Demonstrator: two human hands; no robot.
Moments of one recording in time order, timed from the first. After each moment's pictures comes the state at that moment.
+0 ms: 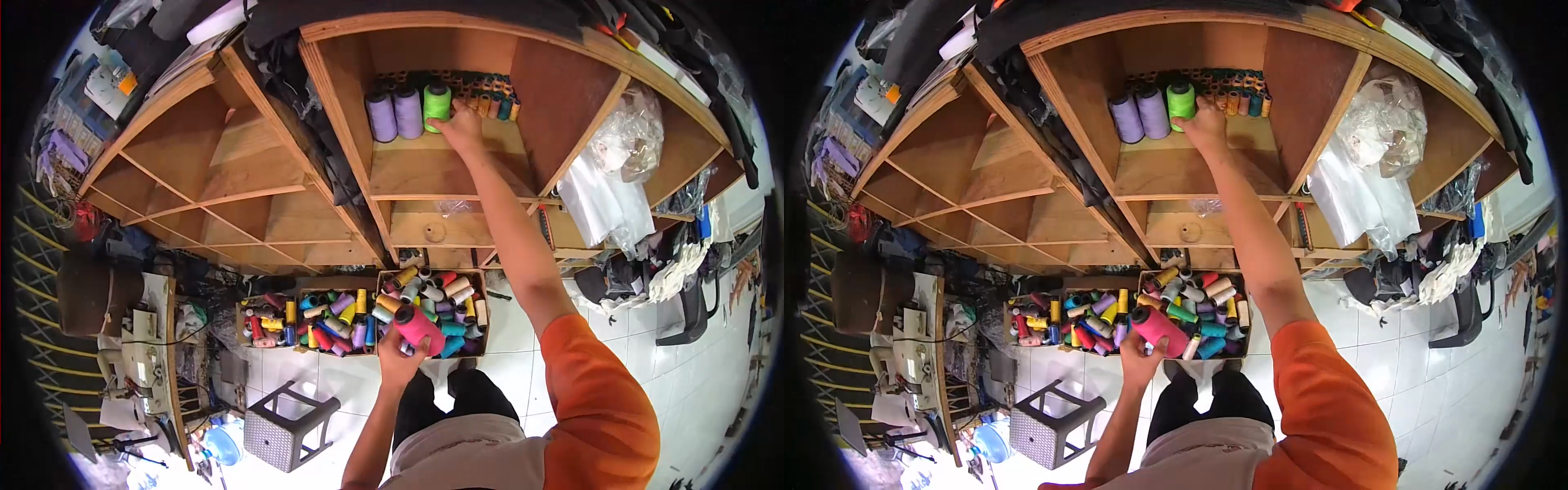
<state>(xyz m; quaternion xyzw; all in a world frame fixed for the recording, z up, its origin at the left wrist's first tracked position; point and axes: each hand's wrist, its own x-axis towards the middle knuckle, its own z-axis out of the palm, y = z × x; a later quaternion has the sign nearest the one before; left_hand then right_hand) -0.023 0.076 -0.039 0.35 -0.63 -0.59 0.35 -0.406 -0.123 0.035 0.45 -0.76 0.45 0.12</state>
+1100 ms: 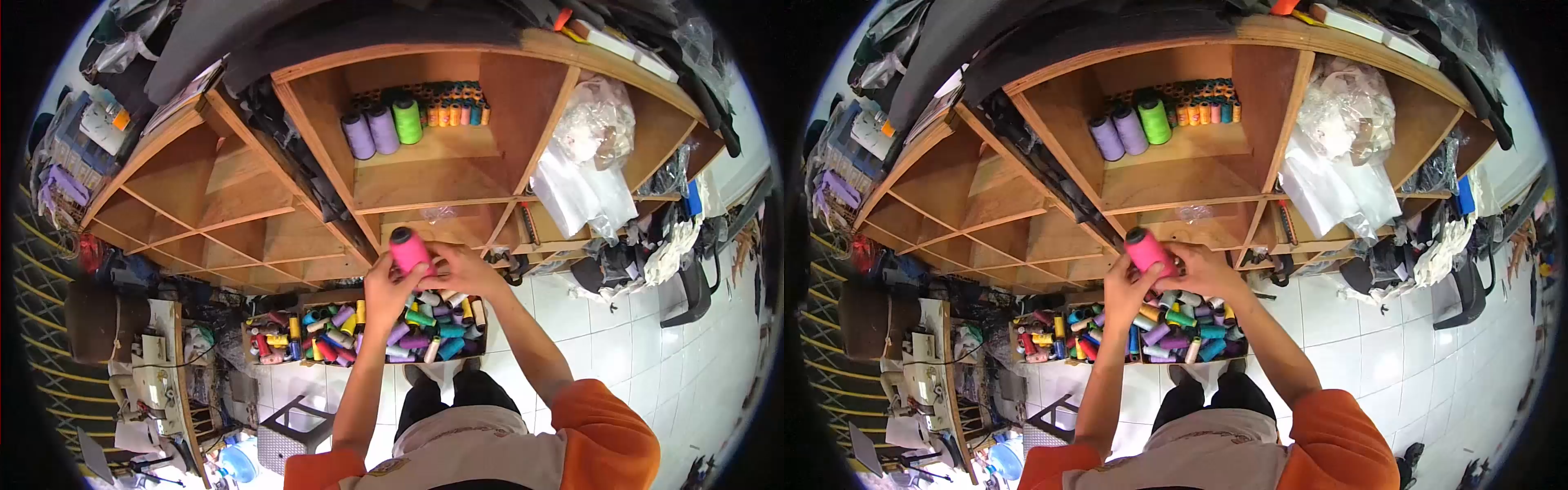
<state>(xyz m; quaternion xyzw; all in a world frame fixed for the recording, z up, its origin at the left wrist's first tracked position) -0.109 -0.003 0.042 0.28 -0.71 -0.55 0.33 -0.258 0.089 0.058 0.53 -0.61 0.46 -0.37</state>
